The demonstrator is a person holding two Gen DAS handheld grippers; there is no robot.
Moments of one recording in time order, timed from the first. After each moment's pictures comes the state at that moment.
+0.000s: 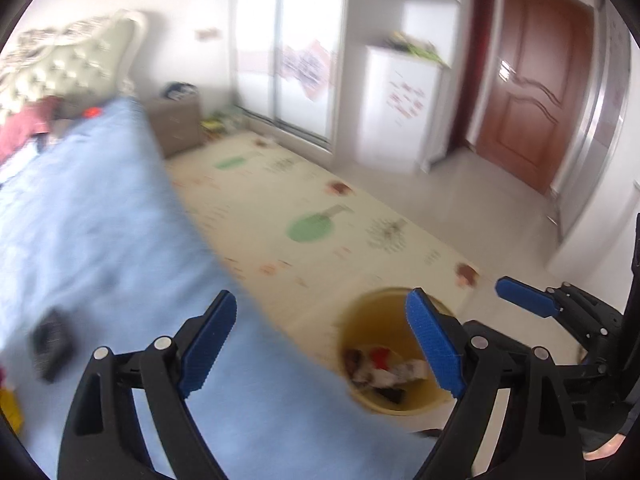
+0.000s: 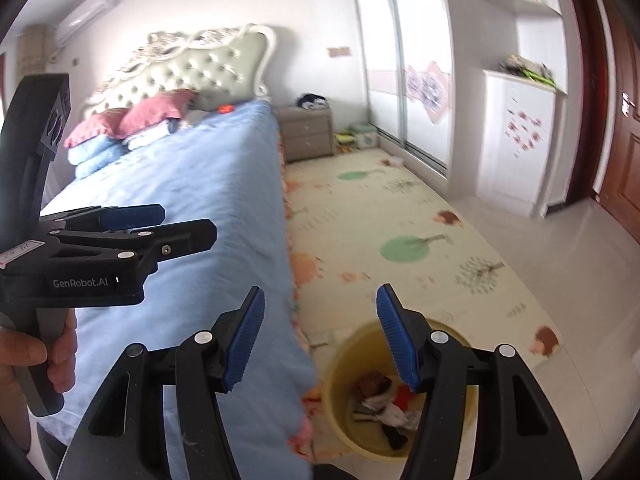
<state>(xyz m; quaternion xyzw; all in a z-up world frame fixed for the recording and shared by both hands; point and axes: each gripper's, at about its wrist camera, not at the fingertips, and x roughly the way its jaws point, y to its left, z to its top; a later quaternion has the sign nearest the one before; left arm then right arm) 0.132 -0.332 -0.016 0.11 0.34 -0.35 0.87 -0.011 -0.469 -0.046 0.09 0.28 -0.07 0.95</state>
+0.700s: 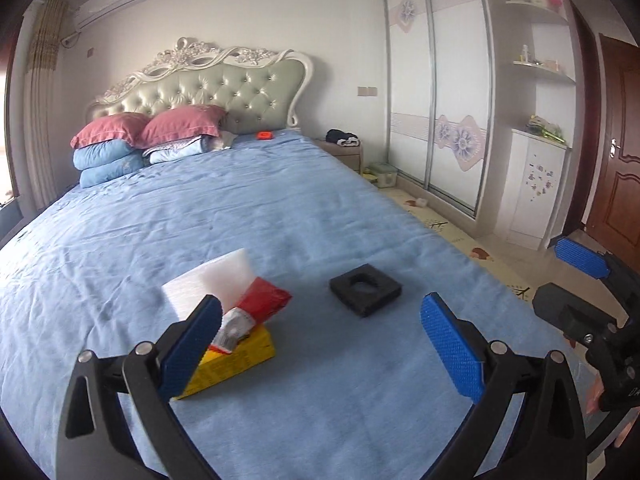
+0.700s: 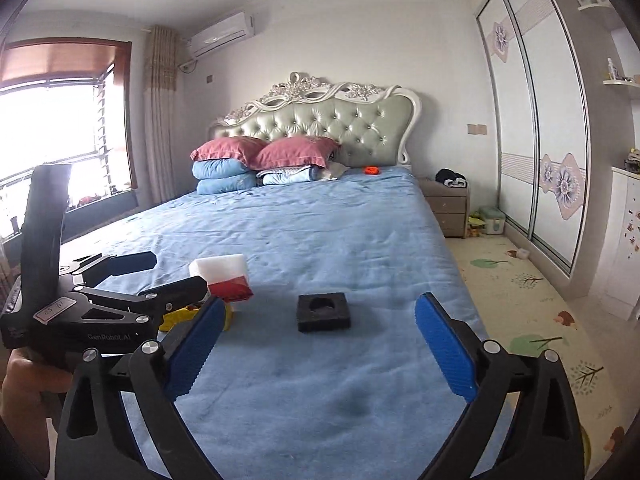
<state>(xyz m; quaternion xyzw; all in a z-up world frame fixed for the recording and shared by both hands) 0.120 -0.041 0.030 0.05 0.25 -0.14 0.96 0.042 -0.248 0.011 0.03 0.15 0.13 0.98</state>
